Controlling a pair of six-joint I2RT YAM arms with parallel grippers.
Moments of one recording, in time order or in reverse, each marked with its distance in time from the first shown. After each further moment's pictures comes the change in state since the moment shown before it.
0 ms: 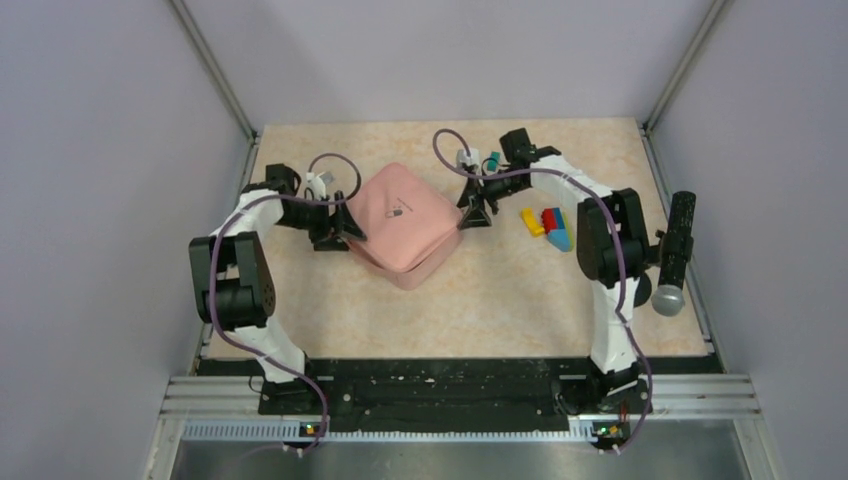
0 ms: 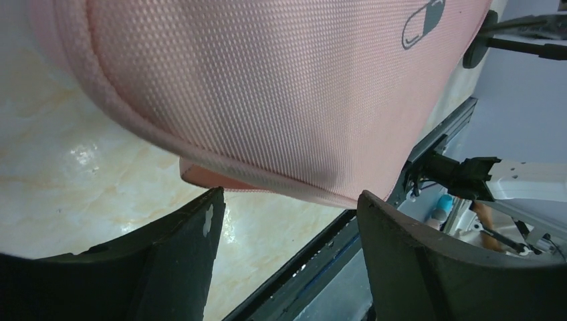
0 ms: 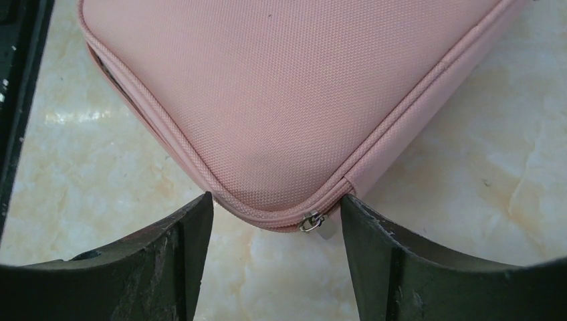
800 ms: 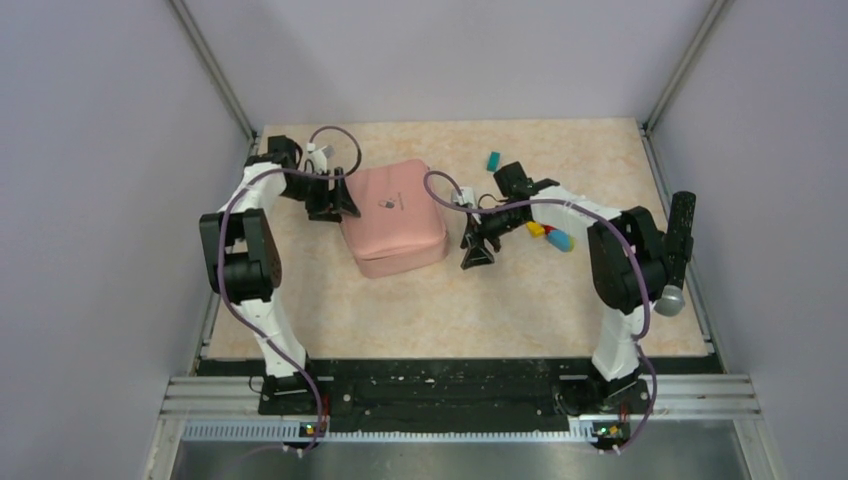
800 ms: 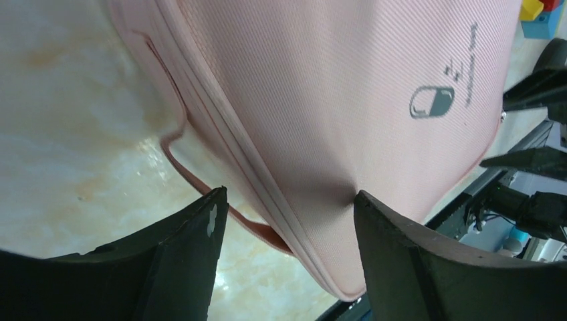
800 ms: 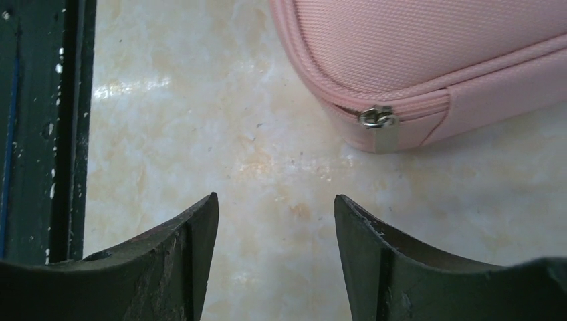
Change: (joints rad) left arm -0.014 0.250 0.349 -0.028 -0.111 0.095; right arm 0.113 -0.232 -0.379 0.057 0.100 0.038
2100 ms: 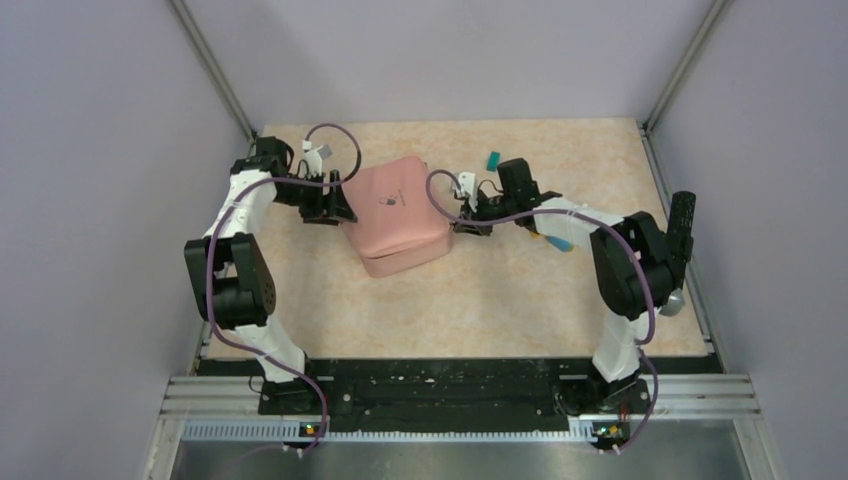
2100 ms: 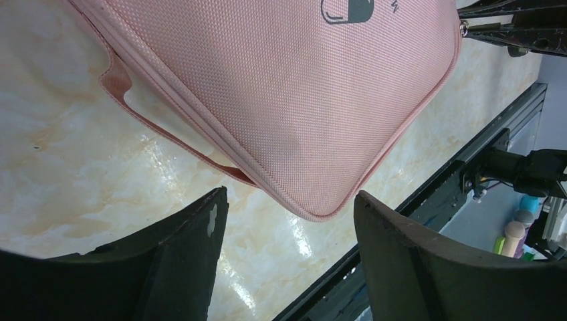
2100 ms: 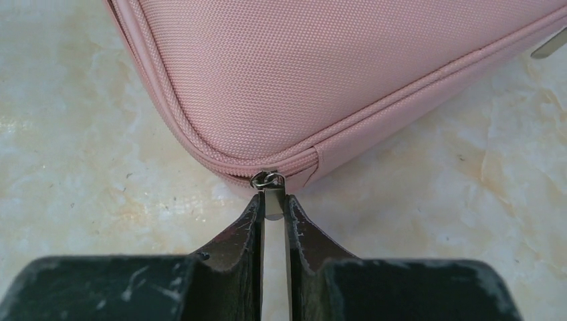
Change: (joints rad) left arm 0.010 -0.220 -0.113 -0.093 0.047 0.091; right arm 0.005 -0.050 -0.135 0.566 0.173 0.186
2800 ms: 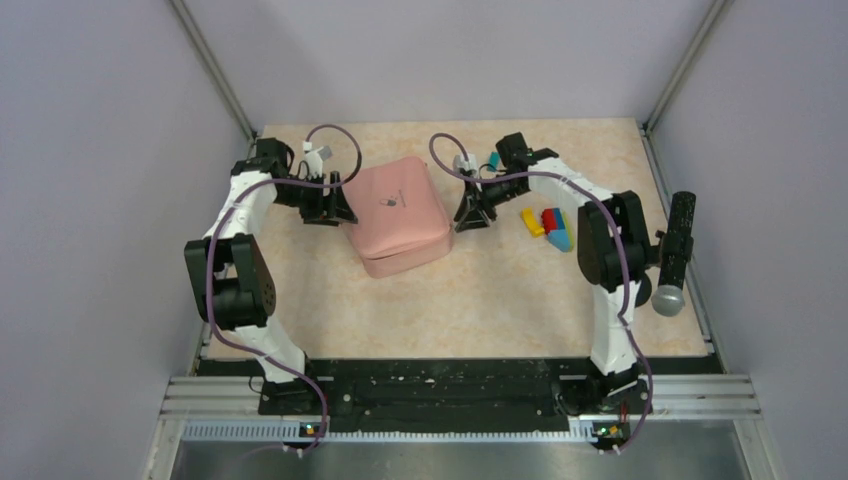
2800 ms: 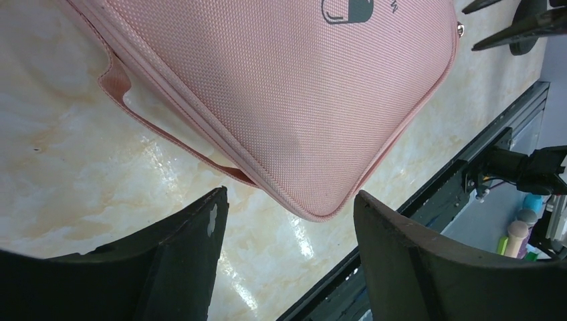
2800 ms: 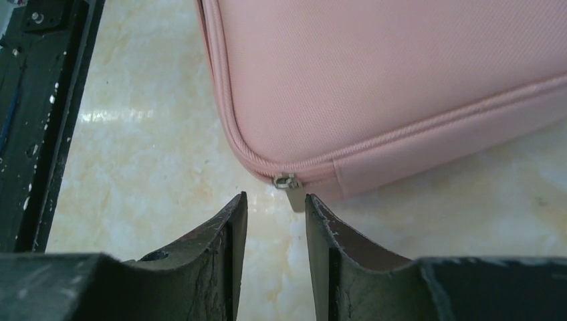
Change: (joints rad) left arm 0.000 -0.003 -0.014 0.014 0.003 0.000; right arm -0.063 0.225 0.476 -0.670 -0.311 -0.245
